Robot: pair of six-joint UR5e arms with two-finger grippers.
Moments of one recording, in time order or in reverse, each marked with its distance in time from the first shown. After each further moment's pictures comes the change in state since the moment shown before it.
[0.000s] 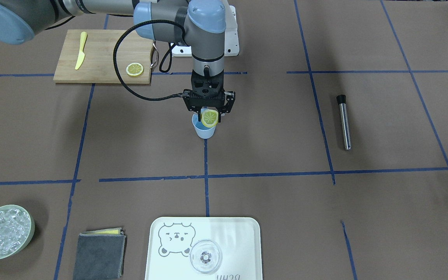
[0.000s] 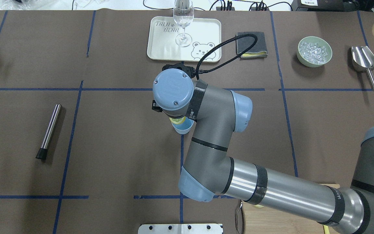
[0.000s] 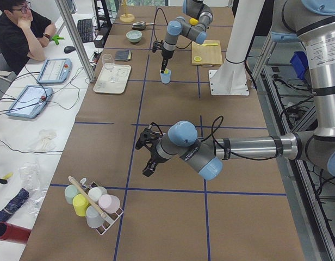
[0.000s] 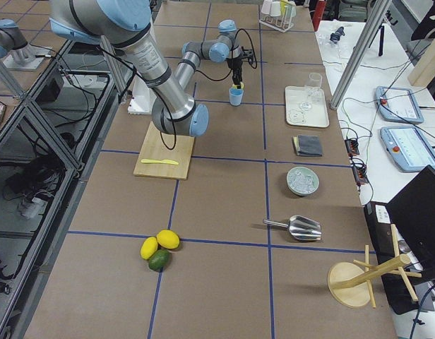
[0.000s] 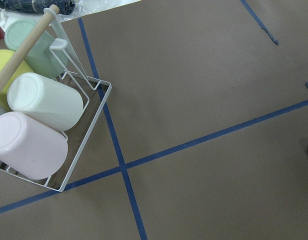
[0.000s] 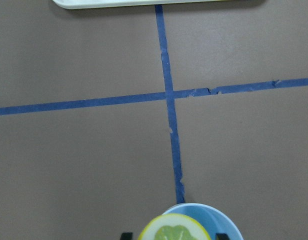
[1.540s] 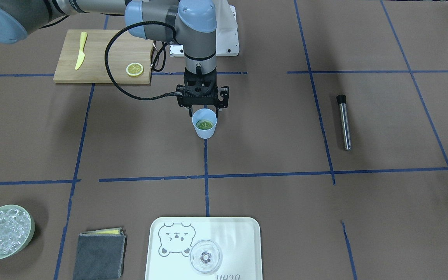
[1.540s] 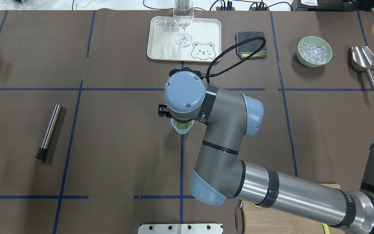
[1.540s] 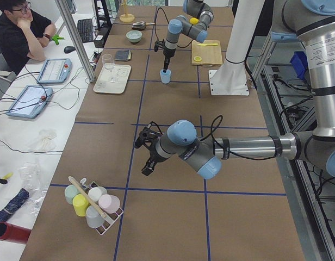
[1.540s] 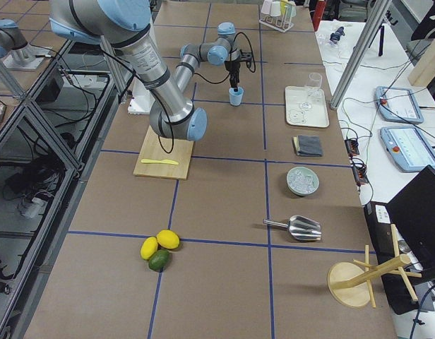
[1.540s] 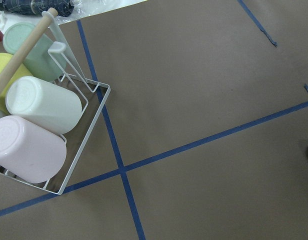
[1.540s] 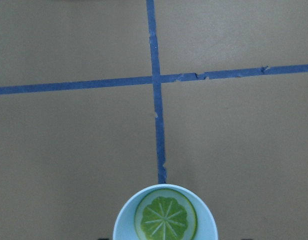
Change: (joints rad) left arm 0.010 -0.012 -0.003 0.001 0.002 0.002; right arm 0.001 -0.064 0.067 0.001 0.029 -0.039
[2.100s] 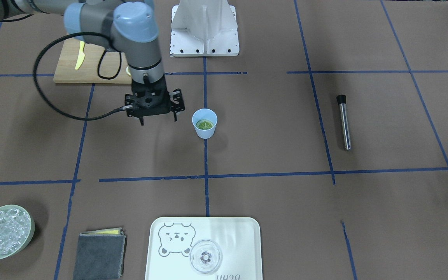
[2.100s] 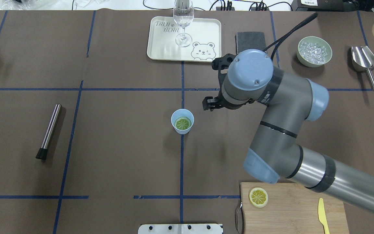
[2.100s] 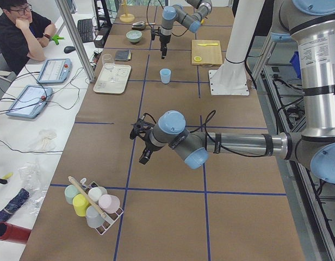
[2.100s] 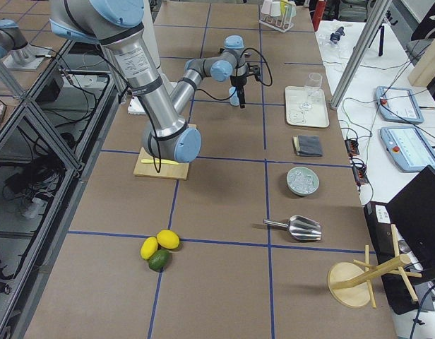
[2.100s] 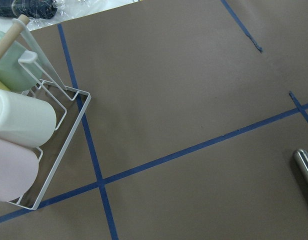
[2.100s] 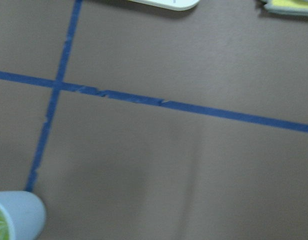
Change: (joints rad) left arm 0.126 -0.068 -0.006 0.011 0.014 -0.232; right arm 0.189 -0.258 0.171 0.008 0.161 -0.413
